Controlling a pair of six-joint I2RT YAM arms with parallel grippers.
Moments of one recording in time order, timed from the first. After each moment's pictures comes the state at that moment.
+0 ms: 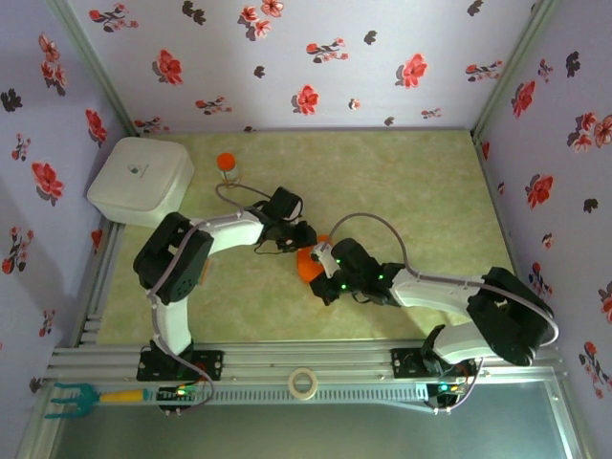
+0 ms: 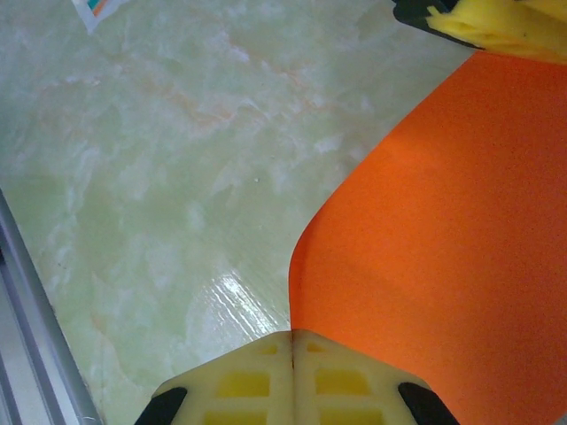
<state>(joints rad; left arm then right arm) -0.69 1.91 1.14 -0.24 0.35 -0.80 0.90 1.37 0.56 0.01 -0.29 0.30</state>
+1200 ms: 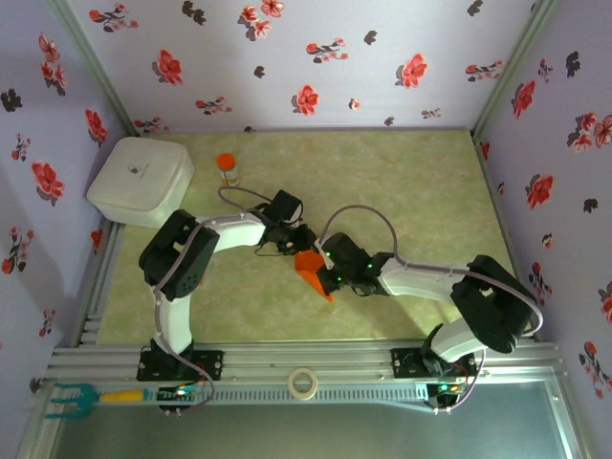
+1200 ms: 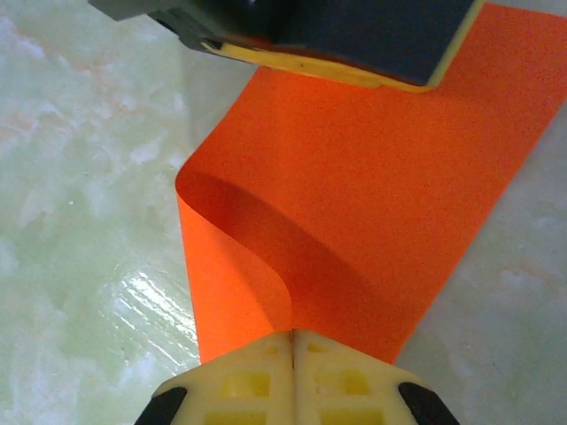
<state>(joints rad) -0.69 1.95 1.14 -0.22 0.38 -0.80 0.88 1.47 0.68 -0.17 -0.04 0.30</state>
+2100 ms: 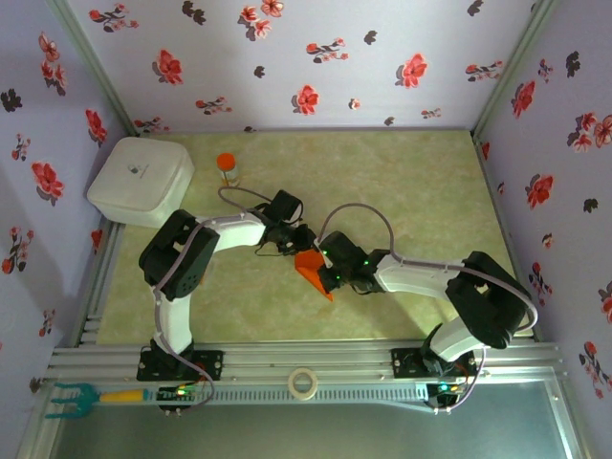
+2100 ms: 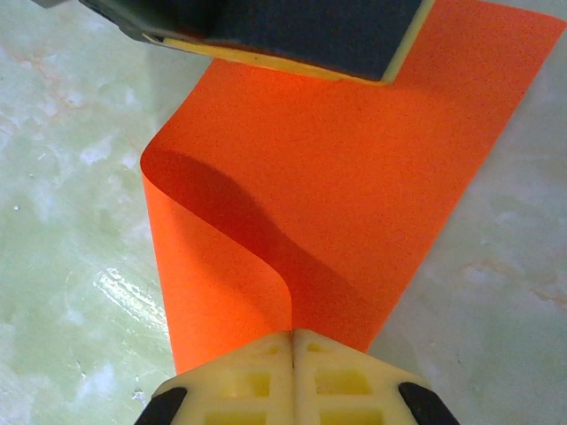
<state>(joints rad) -0.69 1.95 1.14 -0.22 0.38 -0.80 0.88 1.50 0.71 -0.21 0.01 0.30</state>
